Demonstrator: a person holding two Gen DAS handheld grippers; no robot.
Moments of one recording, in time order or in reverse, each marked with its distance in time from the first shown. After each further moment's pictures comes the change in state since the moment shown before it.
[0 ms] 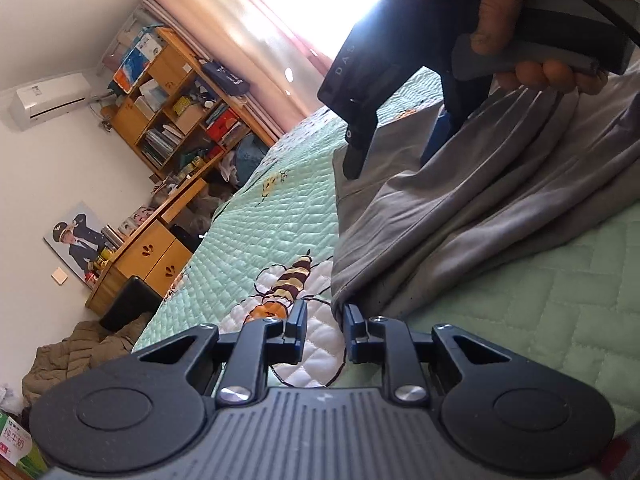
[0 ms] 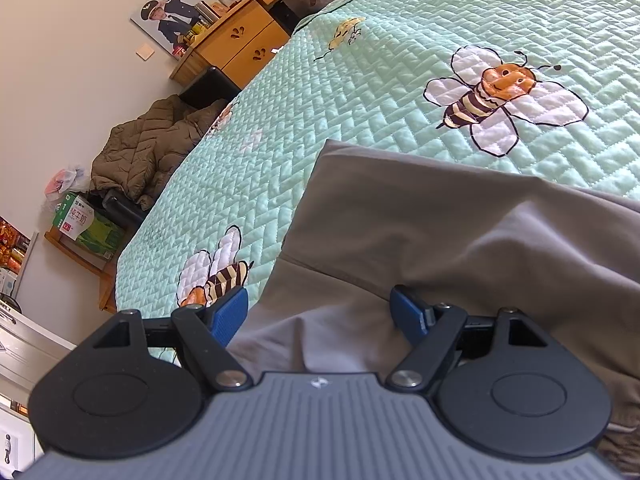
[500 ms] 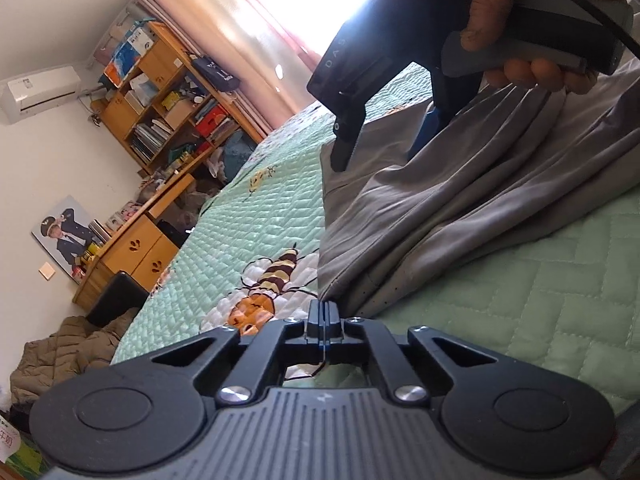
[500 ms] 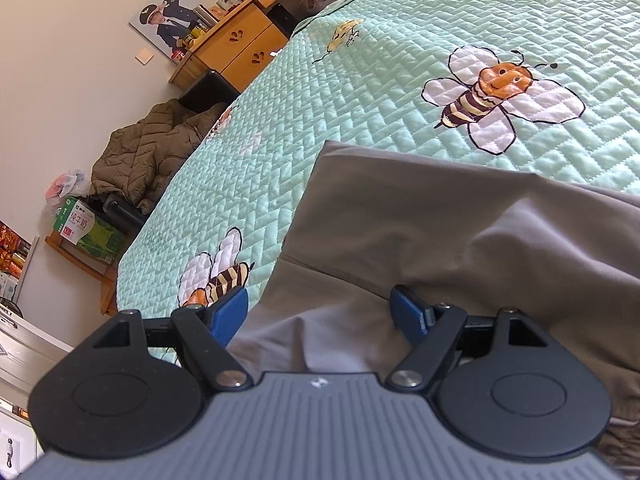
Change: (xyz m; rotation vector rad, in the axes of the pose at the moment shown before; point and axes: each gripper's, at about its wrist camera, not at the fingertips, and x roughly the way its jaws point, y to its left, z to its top) left arm 0.005 0.005 -0.007 -0.038 0.004 -0.055; right arm -0.002 -0.001 -0.001 0.008 -0.009 0.002
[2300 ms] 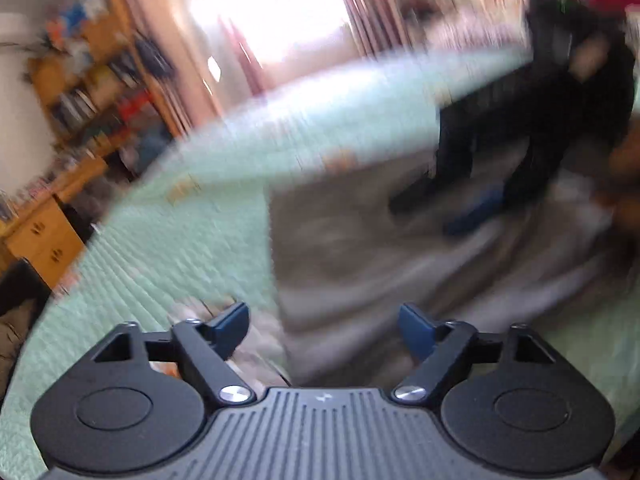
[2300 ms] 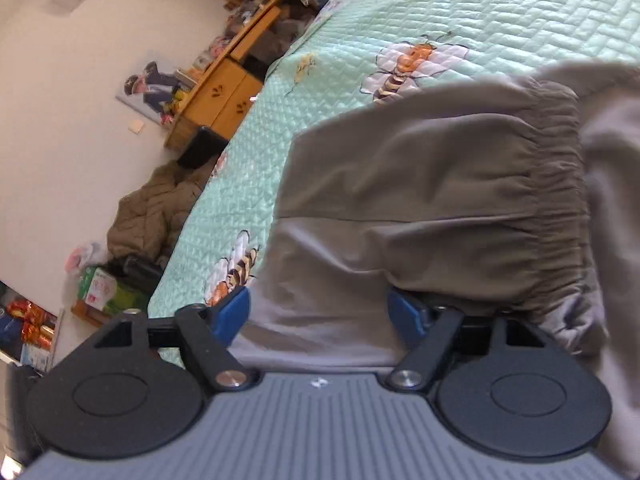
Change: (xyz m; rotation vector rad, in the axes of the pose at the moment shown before) left arm 0.042 0.033 0.021 -0.083 0.012 -0.379; right arm -0.067 -0.021 -0.072 0.206 -0.159 0.058
